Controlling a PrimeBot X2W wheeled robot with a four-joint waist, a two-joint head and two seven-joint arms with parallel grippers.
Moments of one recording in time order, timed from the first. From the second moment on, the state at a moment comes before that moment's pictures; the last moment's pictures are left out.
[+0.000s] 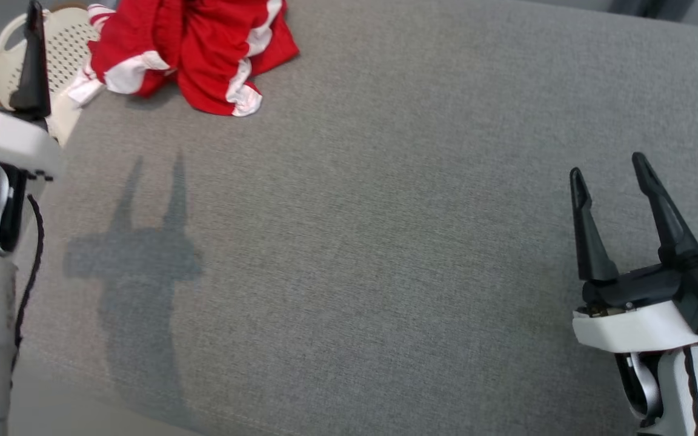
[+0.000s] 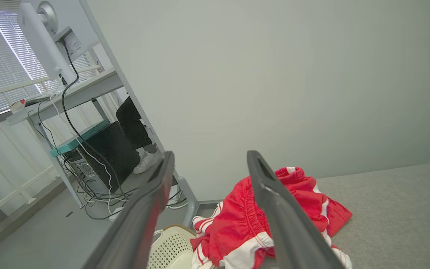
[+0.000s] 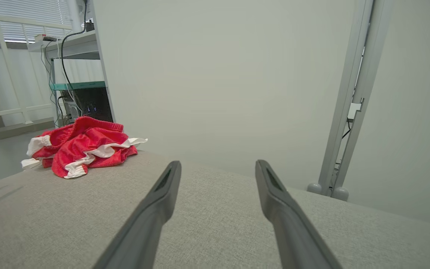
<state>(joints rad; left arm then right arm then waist) -0.71 0.31 0.00 0.42 -0.13 -0.07 -0.15 -0.21 -0.05 0.02 -0.01 -0.03 0.13 -0.26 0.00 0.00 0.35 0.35</state>
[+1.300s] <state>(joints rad) -1.12 0.45 -0.13 1.10 -0.19 -0.08 0.01 -0.28 -0.05 0.00 -0.12 -0.09 0.13 -0.26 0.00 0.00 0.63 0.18</state>
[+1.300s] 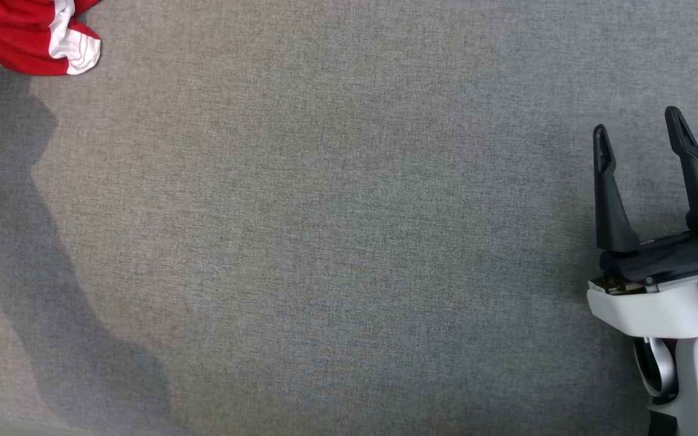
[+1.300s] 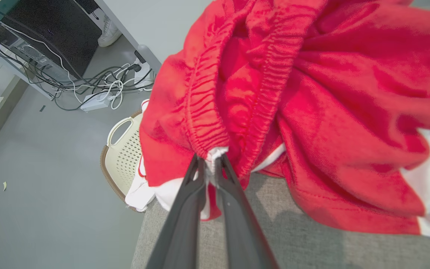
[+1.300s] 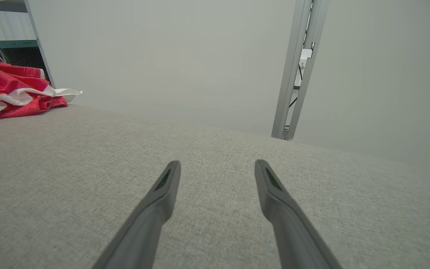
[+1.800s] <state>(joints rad) -1.21 0.50 -0.21 1.06 -0.15 -0.11 0.02 -0.28 -0.05 -0.01 -0.07 -0.02 0.13 -0.26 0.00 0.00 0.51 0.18</state>
